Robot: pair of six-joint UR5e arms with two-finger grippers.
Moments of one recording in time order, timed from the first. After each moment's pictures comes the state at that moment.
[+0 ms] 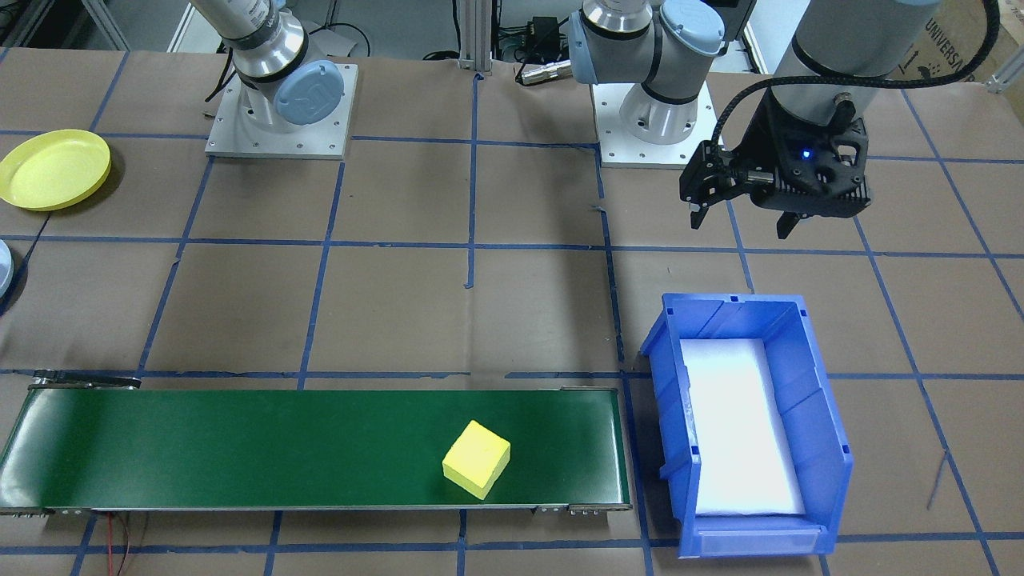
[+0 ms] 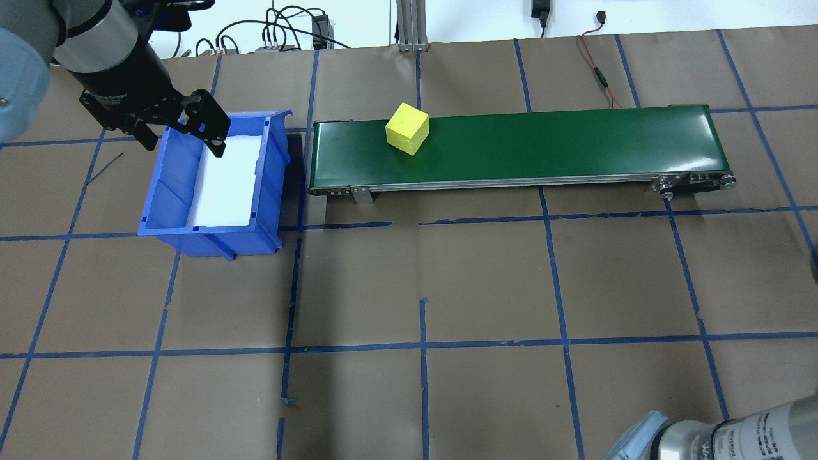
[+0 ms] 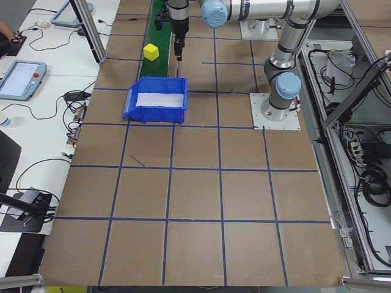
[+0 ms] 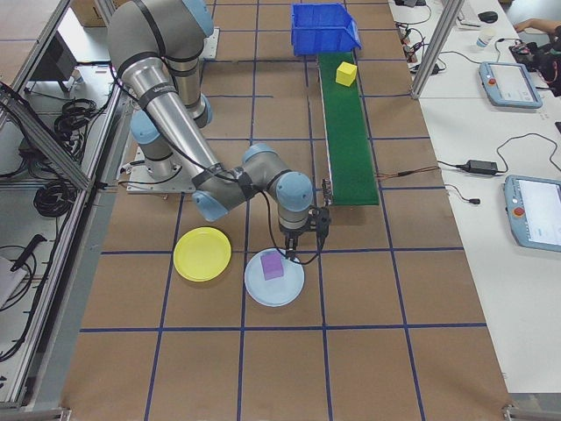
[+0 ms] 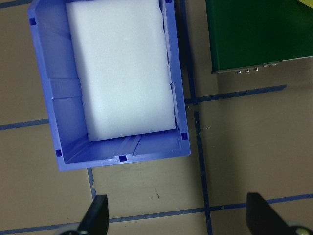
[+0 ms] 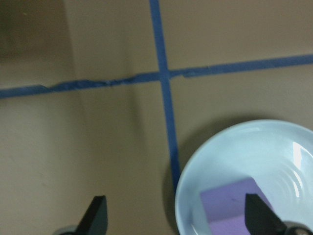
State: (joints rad) left arm -1.50 -1.58 -1.56 -1.54 1.61 0.22; right arm 0.71 -1.26 1.74 -2.04 -1.49 -0.77
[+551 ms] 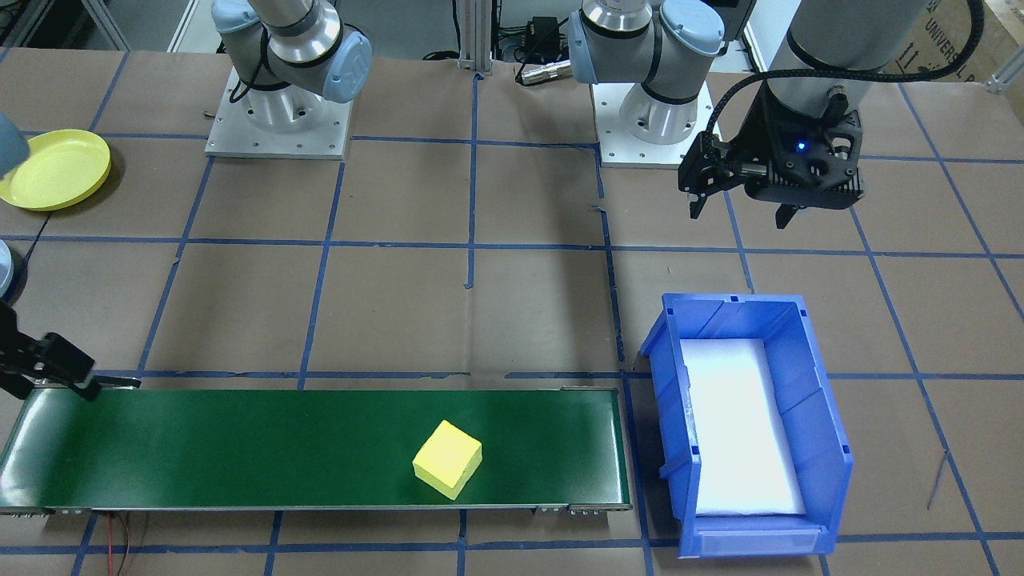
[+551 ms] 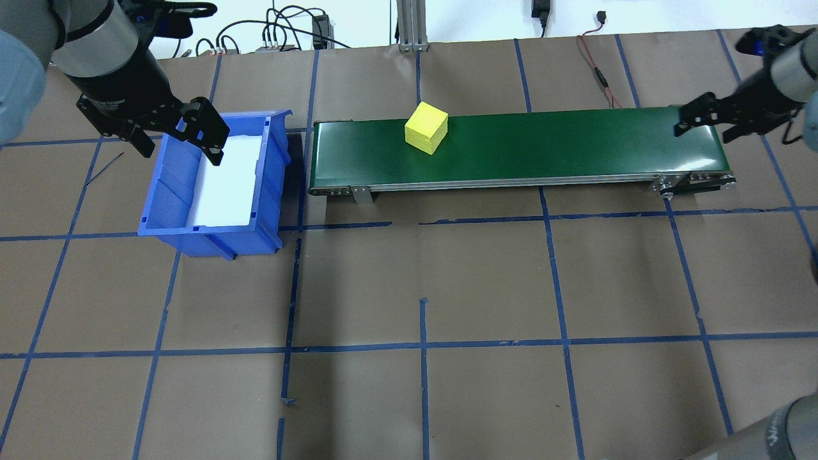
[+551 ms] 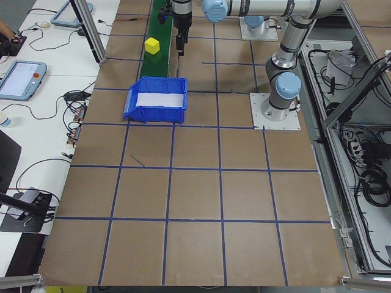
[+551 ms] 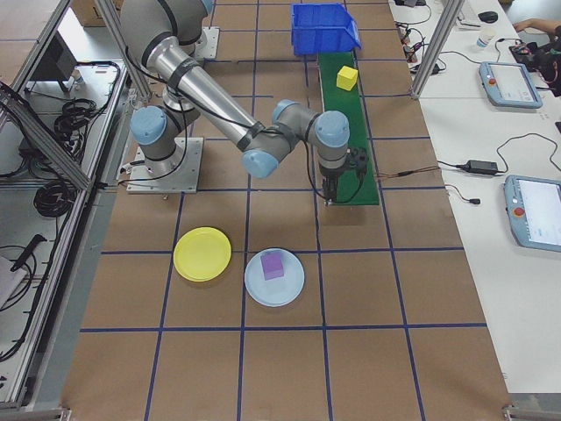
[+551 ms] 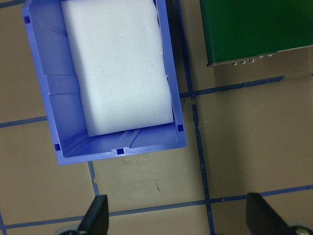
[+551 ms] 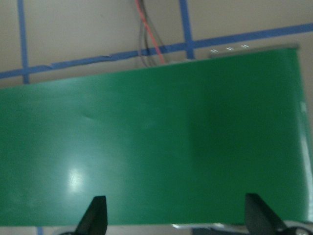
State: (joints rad) left arm -1.50 -1.58 -1.56 -1.58 1.62 0.23; right arm 1.16 -1.23 1.70 -2.18 -1.32 -0.30
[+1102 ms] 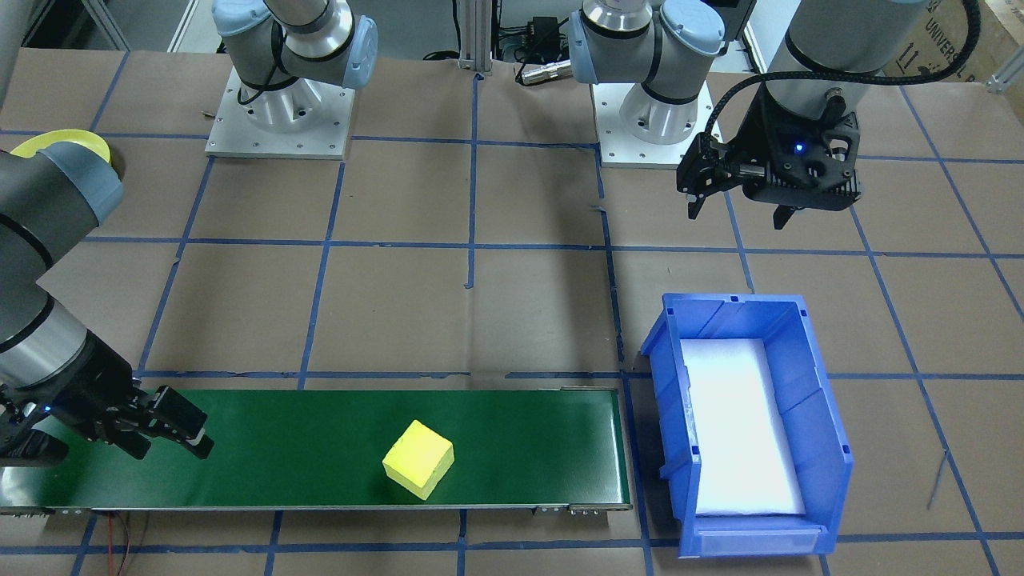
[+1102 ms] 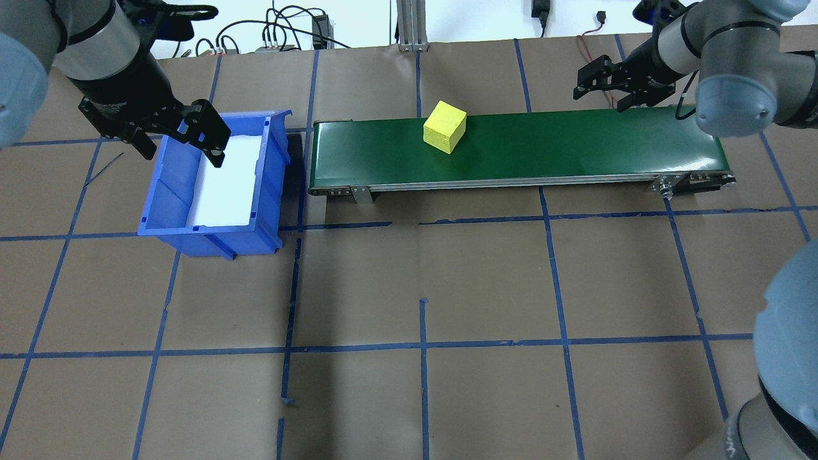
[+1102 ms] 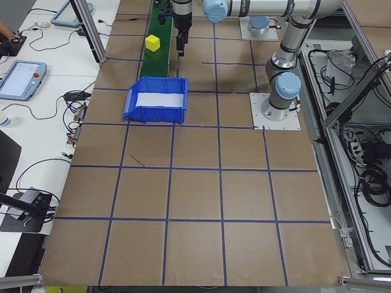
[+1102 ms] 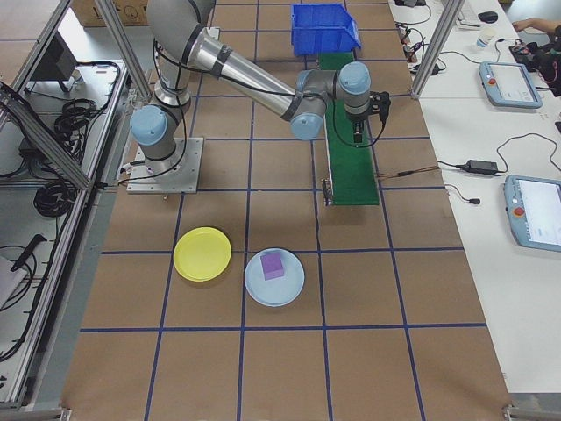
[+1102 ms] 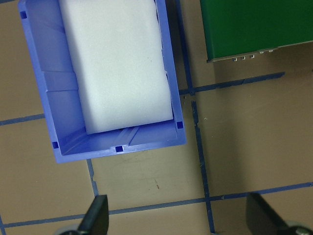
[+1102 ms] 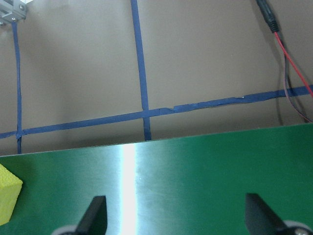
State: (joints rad) left arm -1.50 -1.57 -1.57 -1.57 1.62 0.23; right arm 1.31 -1.15 1.63 -2.26 -1.18 -0.09
